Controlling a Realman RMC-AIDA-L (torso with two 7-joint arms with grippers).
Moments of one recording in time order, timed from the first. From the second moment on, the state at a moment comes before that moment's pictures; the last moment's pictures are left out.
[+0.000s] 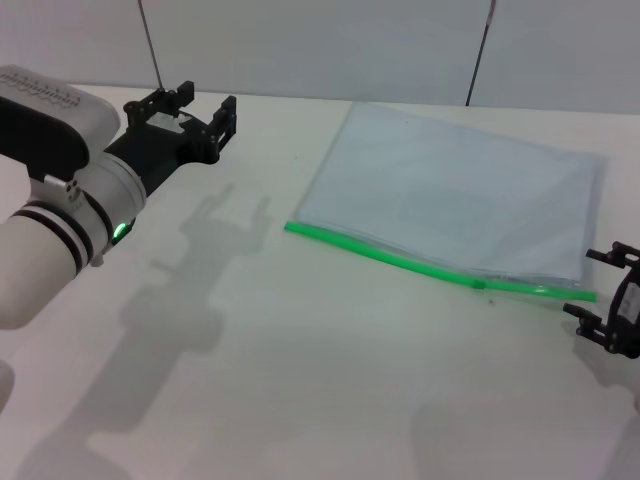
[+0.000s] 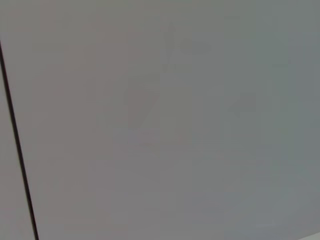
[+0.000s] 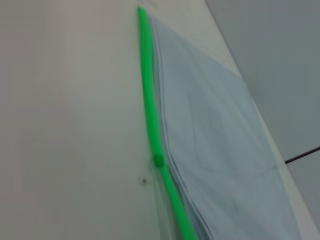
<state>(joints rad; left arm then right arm) -0.26 -2.03 -1.33 -0.97 0.07 -0.34 2.79 -0.06 2.03 -1.70 -1.41 -2.17 -0.54 1.33</state>
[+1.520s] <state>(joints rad) -0.24 -2.03 -1.36 -0.98 0.07 -0.34 2.78 0.13 2.03 -1.82 -1.14 -2.10 -0.24 1.34</state>
